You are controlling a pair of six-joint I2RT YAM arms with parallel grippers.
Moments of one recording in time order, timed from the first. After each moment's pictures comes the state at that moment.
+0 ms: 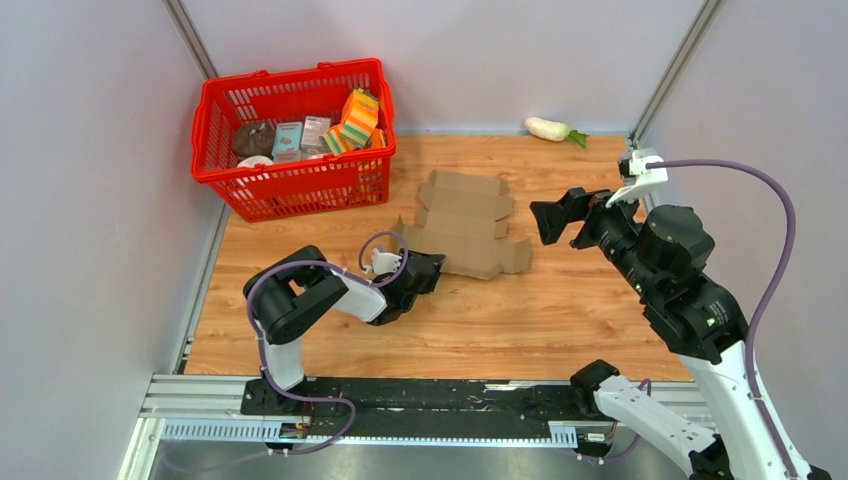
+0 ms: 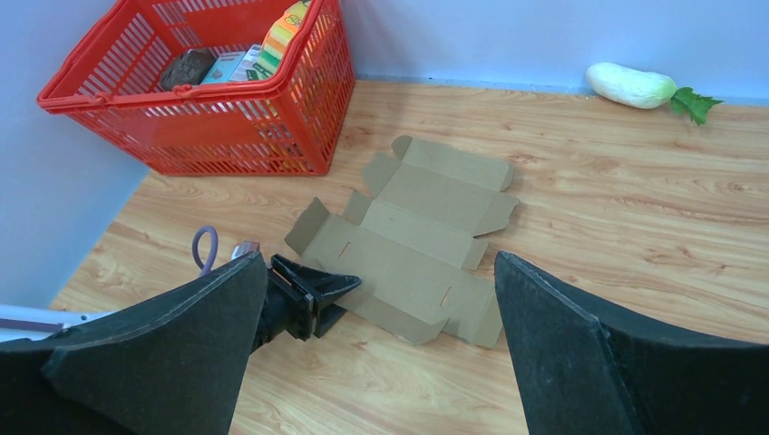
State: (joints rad) left arm -0.91 1.83 0.68 0.53 -0.51 -1.84; right arm 0.52 0.78 1.29 -0.65 0.12 0.26
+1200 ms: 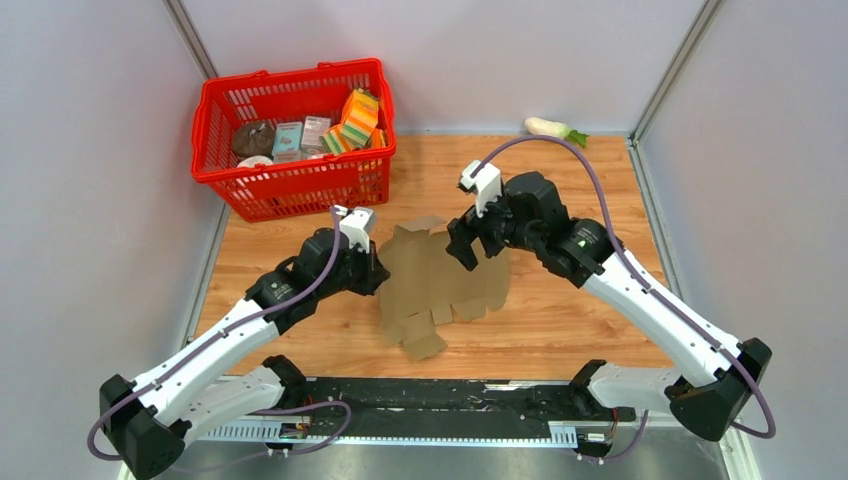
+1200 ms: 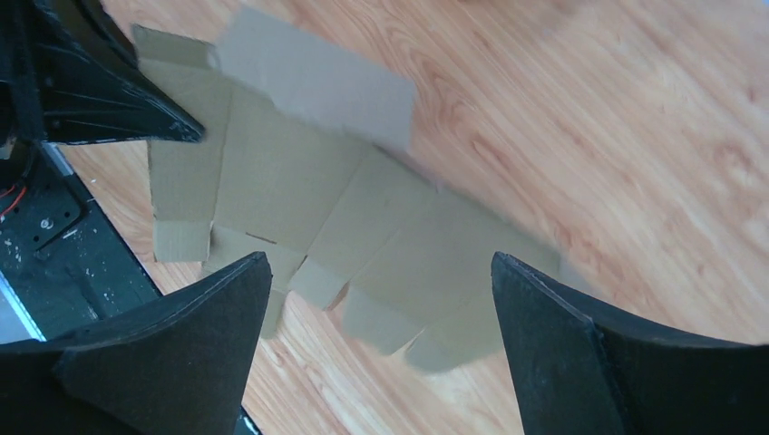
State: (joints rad) left arm -0.71 0.89 0.74 -0.39 0.01 -0.44; right arm 0.72 1.18 1.24 -0.60 -0.13 -0.01
